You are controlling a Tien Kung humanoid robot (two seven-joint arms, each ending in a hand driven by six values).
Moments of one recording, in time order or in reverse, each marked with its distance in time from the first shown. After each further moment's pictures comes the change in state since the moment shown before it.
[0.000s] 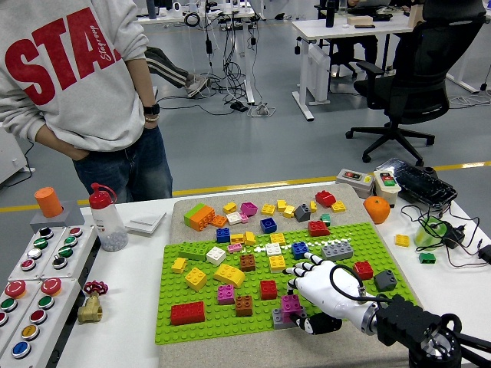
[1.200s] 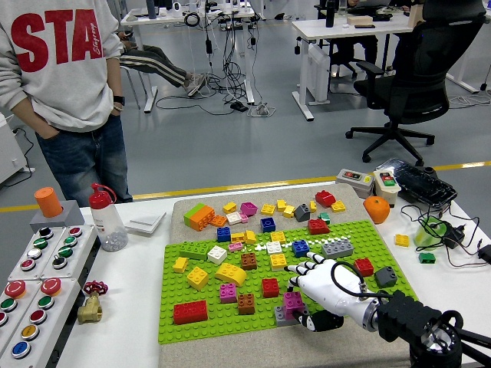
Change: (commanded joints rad) left arm -0.008 0.003 0.002 0.000 -0.005 0.001 -0.002; right arm 0.008 0.000 0.017 -0.009 0.012 0.022 0.009
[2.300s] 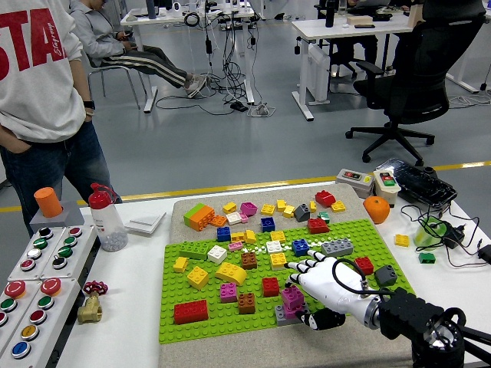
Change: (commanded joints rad) left arm -0.005 0.002 -0.001 0.001 -0.001 0.002 0.000; right arm -0.005 -0.012 0.015 0.023 0.001 0.024 0.005
